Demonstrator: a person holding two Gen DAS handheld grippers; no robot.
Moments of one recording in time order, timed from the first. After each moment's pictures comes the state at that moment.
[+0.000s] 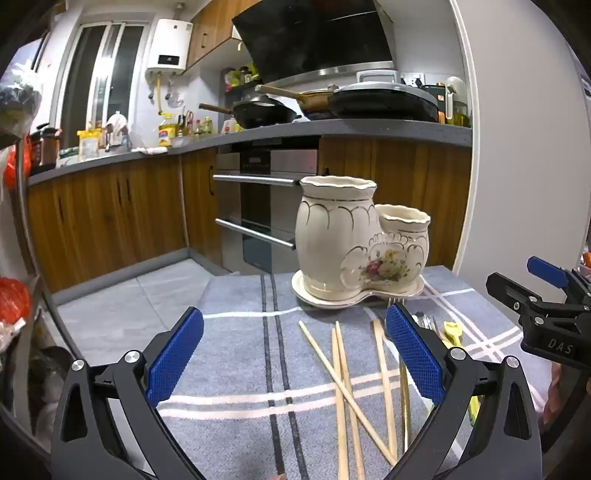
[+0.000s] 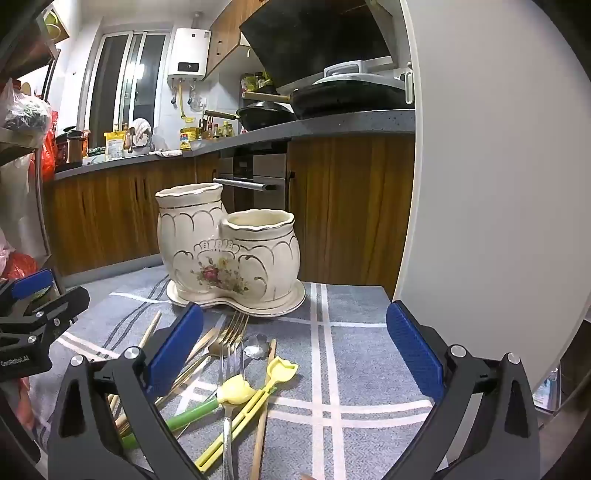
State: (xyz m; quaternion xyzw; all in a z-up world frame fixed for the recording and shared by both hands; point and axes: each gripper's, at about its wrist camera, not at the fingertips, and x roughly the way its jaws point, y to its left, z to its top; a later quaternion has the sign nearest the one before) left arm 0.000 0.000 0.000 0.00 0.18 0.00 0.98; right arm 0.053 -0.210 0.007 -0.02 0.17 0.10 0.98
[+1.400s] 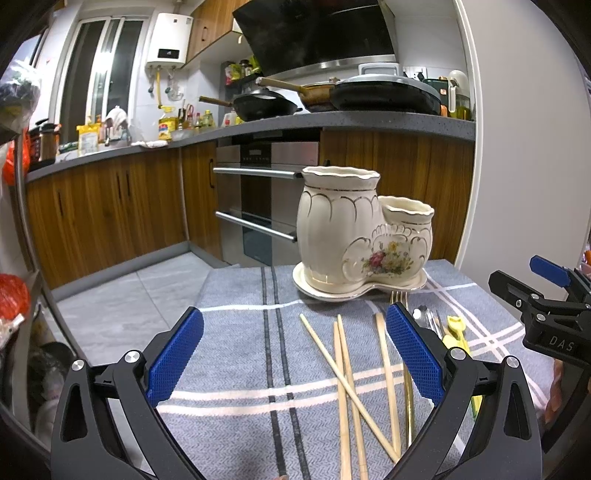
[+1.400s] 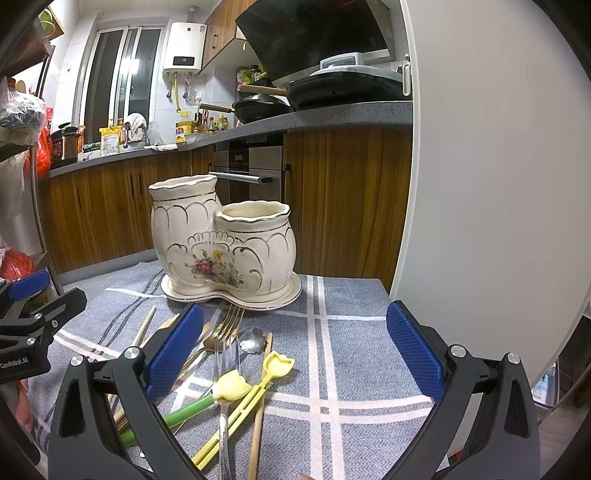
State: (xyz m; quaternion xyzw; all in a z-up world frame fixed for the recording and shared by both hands) left arm 0.007 -0.001 -0.008 -0.01 0.19 0.00 0.98; right arm 0.055 -0.210 0.004 -0.02 0.18 0.09 0.98
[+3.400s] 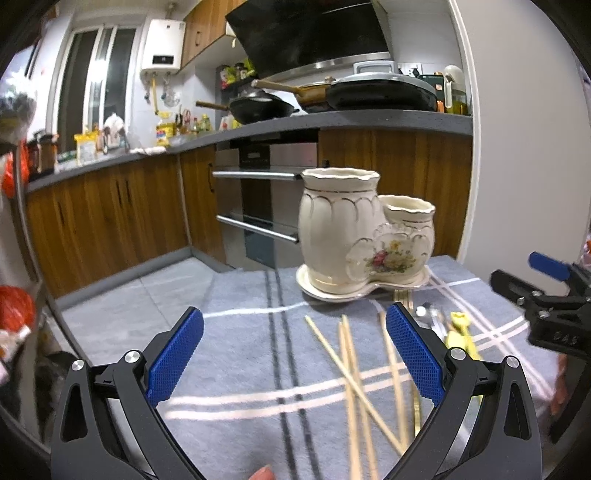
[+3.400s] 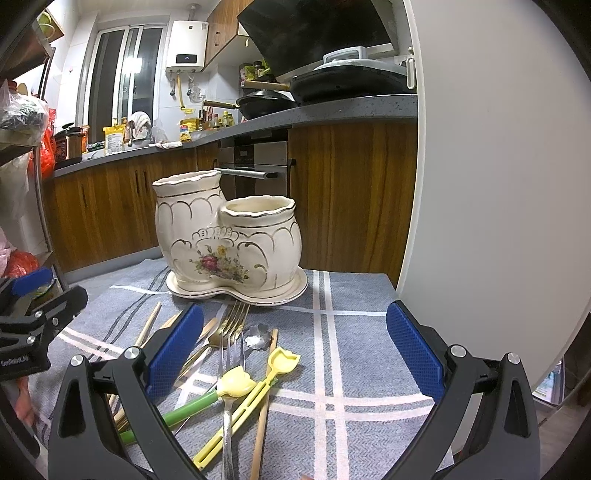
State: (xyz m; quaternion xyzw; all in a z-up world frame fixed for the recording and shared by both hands) left arm 0.004 0.003 -0.010 0.02 0.19 0.01 0.98; right arm 0.055 -0.209 0.002 -0.02 0.19 0.11 0.98
